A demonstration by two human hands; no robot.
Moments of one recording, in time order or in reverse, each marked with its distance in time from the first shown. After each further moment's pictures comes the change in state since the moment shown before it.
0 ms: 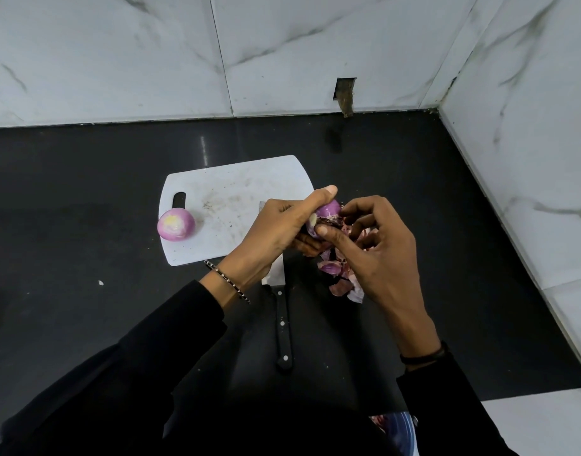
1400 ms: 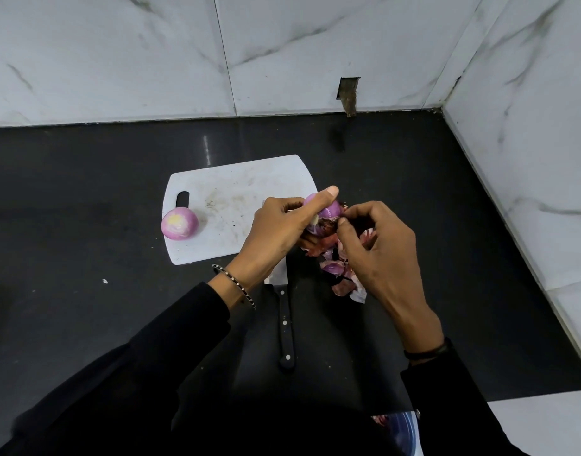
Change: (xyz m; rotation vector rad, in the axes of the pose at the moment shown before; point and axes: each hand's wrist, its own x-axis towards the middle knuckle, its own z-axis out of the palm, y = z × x) left_hand 0.003 -0.009 -0.001 0.104 0.112 0.104; right_hand 0.004 -0.001 0.001 -0.201 -0.026 0.070
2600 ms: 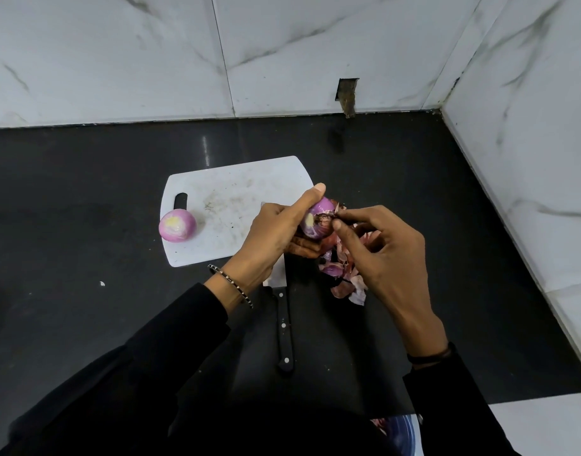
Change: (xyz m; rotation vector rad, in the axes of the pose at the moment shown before) left_hand 0.003 0.003 -0.001 -0.153 -0.051 -0.202; right_hand 0.000 0.010 -0.006 0.029 0.029 -0.127
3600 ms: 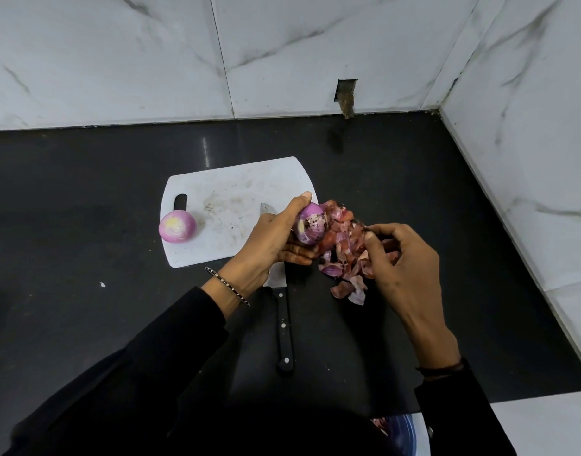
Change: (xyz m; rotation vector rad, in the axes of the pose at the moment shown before) left_hand 0.001 -0.008 -0.004 -0.033 0.003 -0.131; right_hand -0.017 0.021 -0.010 -0.035 0.038 0.274
